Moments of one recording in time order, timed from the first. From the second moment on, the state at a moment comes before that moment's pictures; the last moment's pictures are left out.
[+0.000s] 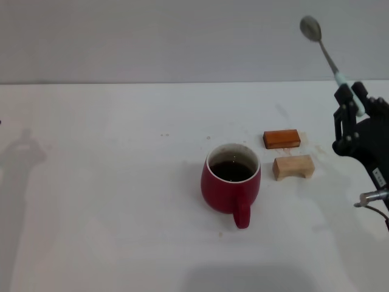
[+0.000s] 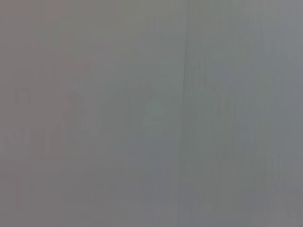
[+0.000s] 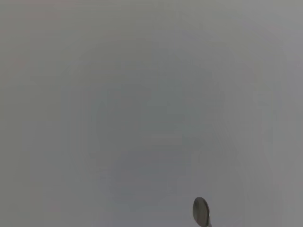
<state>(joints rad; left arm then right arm) -0.35 -2.06 -1.00 -0.22 2.23 1.30 -0.10 0.07 1.80 0.43 1.34 -2.00 -1.10 -0.49</state>
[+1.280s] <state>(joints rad) -0.39 -2.06 -1.00 -0.21 2.23 1.27 -0.10 -0.31 1.99 1.08 1.91 -2.23 0.17 -0.89</state>
